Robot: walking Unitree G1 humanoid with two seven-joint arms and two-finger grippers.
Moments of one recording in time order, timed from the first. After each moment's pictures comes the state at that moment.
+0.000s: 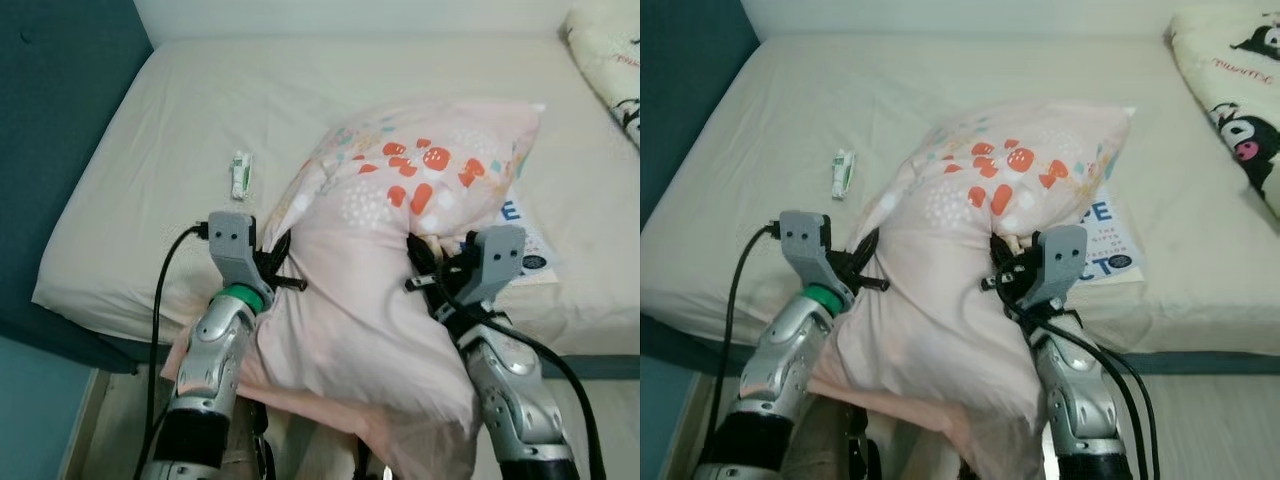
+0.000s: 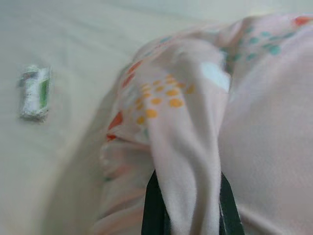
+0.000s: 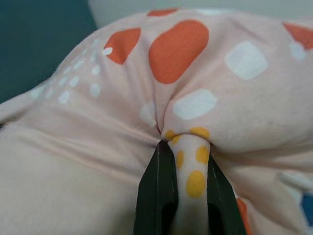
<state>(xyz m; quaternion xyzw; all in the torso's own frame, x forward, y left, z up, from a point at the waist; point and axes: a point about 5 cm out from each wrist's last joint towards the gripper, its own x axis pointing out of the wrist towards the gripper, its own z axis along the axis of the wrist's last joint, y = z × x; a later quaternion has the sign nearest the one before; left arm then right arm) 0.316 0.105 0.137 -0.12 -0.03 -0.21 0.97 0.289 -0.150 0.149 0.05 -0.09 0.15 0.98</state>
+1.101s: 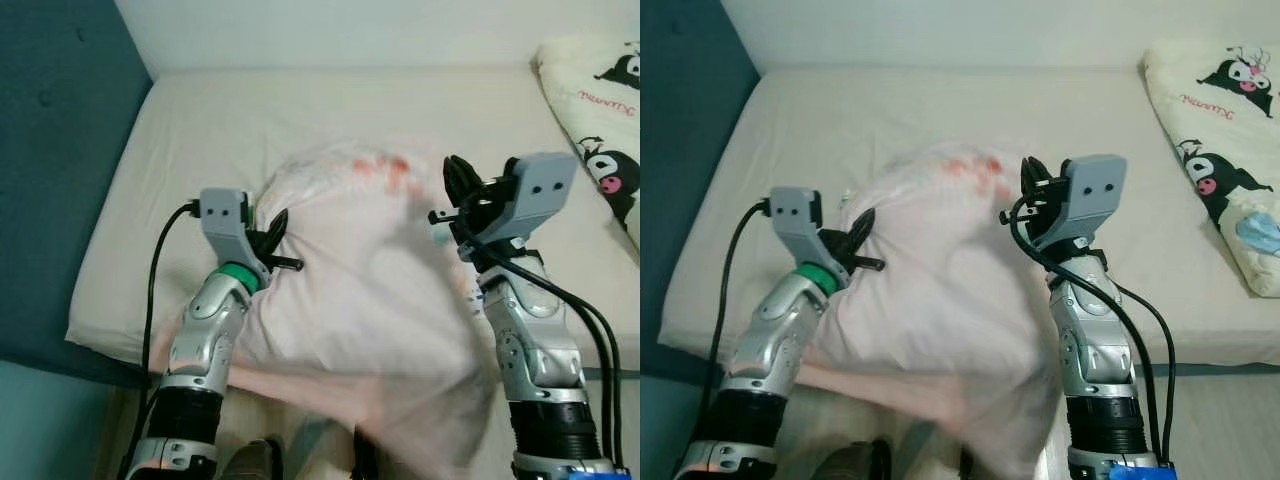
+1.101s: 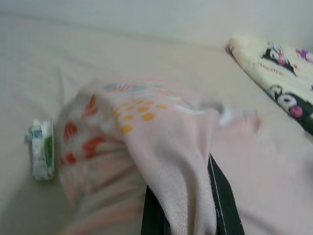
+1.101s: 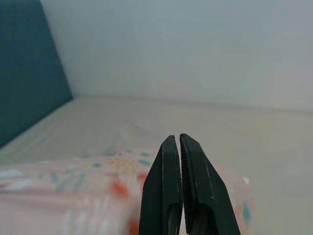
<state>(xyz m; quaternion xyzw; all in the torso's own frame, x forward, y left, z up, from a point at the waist) 0.331 0.102 0.147 -0.12 -0.02 -0.20 0.97 0.315 -0.168 0.201 0.01 -0.17 0.08 0.98</state>
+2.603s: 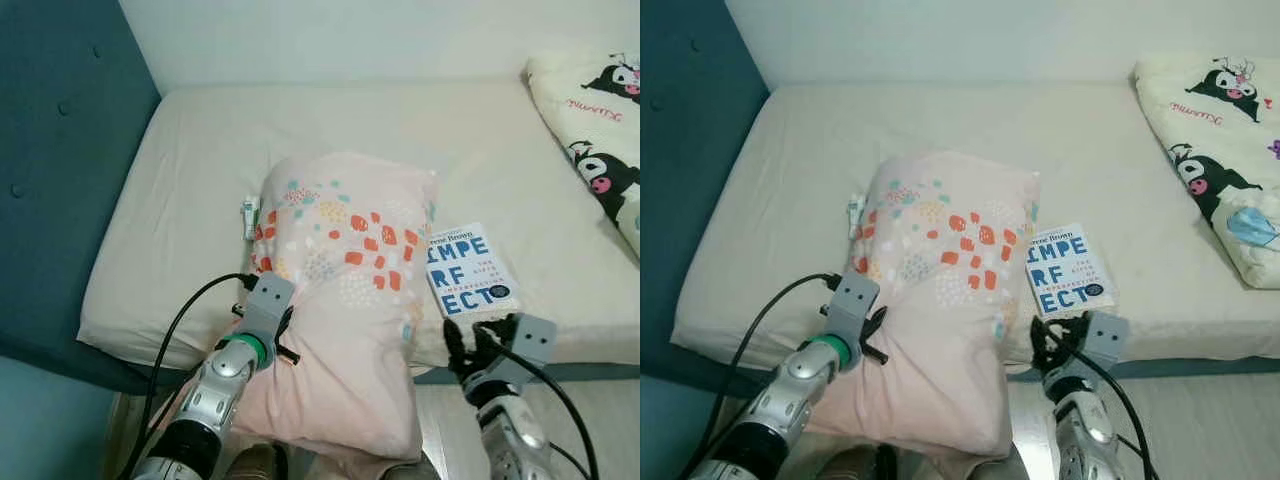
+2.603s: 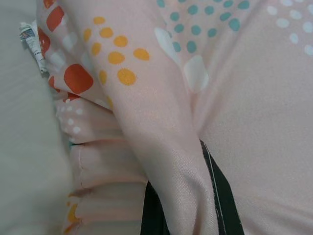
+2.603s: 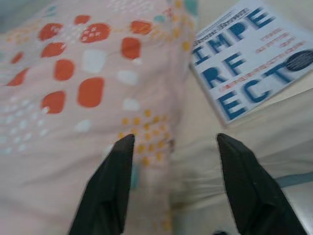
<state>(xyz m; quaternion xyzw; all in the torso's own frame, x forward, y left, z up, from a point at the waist) 0.301 0.103 0.038 0.10 0.16 -0.21 0.96 0.246 -0.205 0.027 0.18 0.08 -0.03 0.98</state>
